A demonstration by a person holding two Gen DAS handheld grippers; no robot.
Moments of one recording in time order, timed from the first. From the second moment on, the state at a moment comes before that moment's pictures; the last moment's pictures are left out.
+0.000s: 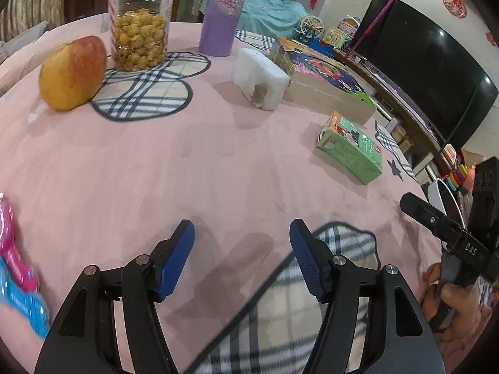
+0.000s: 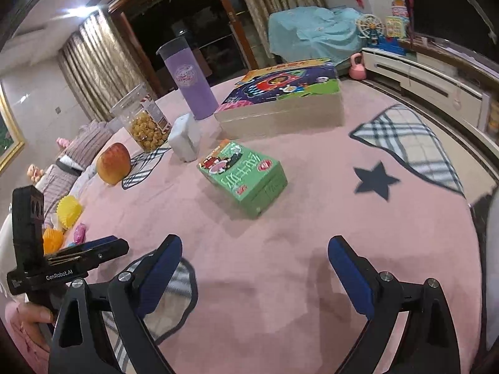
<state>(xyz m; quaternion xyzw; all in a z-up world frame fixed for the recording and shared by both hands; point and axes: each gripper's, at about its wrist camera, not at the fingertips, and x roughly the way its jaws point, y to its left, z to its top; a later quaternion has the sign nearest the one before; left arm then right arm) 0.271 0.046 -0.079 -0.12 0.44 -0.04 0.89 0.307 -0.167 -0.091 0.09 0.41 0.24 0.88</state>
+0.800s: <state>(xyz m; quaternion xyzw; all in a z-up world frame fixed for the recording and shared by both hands) 0.403 0.028 -0.076 -0.09 0.43 -0.02 0.90 0.378 -0.126 -0.106 0.01 0.43 0.31 0.85</state>
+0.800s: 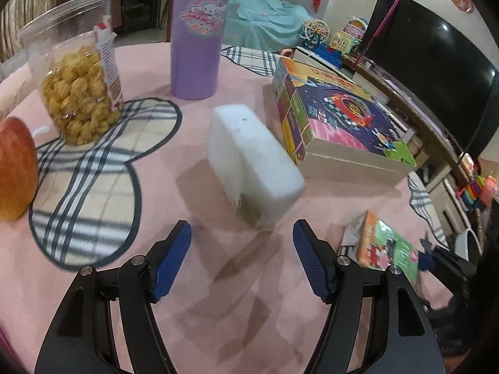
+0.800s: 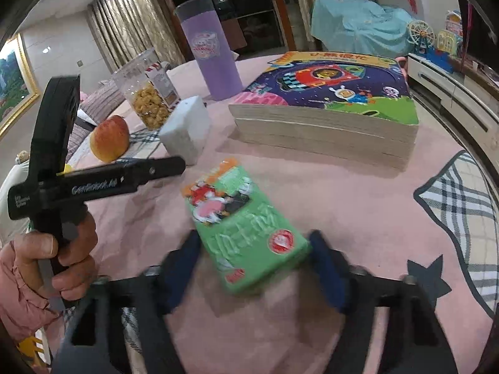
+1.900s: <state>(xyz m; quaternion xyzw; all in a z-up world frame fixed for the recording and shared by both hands) 0.201 0.003 -0.071 -0.03 0.46 -0.22 0.86 0.203 -0.186 -0.094 0.08 0.42 0.22 0.87</state>
